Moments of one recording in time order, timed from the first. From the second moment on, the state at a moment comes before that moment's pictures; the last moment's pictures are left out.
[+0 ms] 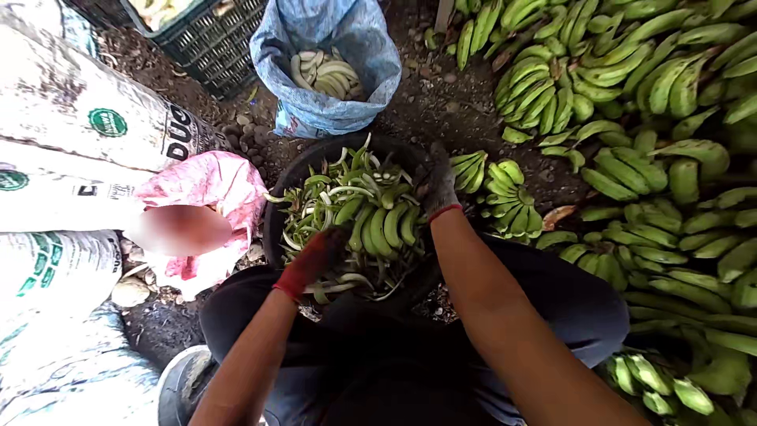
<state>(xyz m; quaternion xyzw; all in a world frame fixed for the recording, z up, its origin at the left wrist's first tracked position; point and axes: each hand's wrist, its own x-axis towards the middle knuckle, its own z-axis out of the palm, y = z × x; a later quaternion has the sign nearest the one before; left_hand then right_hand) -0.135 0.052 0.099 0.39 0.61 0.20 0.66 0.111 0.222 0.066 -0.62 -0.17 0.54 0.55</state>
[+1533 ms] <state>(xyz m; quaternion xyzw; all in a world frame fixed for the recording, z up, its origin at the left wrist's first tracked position) -0.089 0.016 0.076 0.70 0.57 0.16 0.39 0.095 0.085 0.084 -0.55 -0.18 0.72 0.39</state>
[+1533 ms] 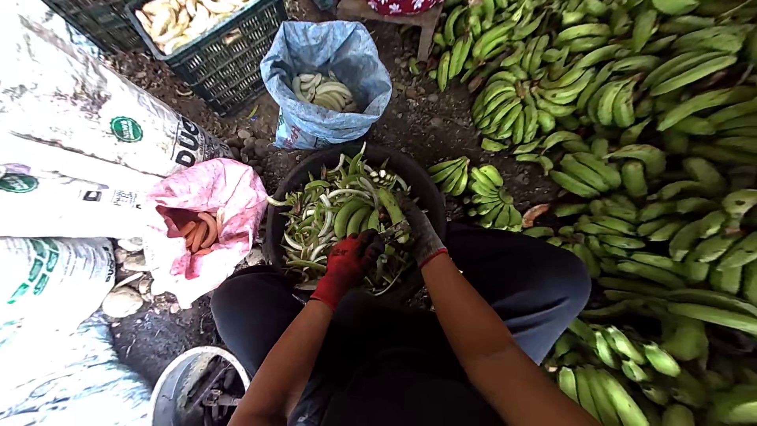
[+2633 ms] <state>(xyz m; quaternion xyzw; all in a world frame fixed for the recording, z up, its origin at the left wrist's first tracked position) -0.093 0.038 0.048 0.59 0.70 0.18 0.37 0.073 0.066 0.064 -0.55 -0.28 0.71 0.34</state>
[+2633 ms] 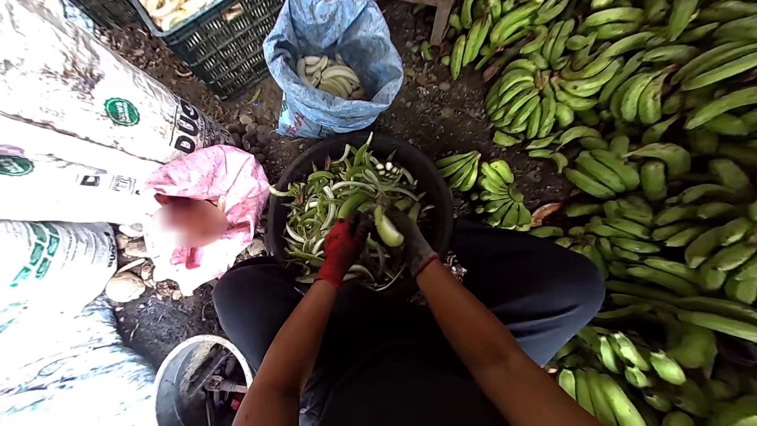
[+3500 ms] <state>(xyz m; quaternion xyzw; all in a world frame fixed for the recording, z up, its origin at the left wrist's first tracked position) -0.093 0.051 0.058 0.59 0.68 0.20 0.39 0.088 0.072 0.053 -0.55 -0.32 0.72 0.28</state>
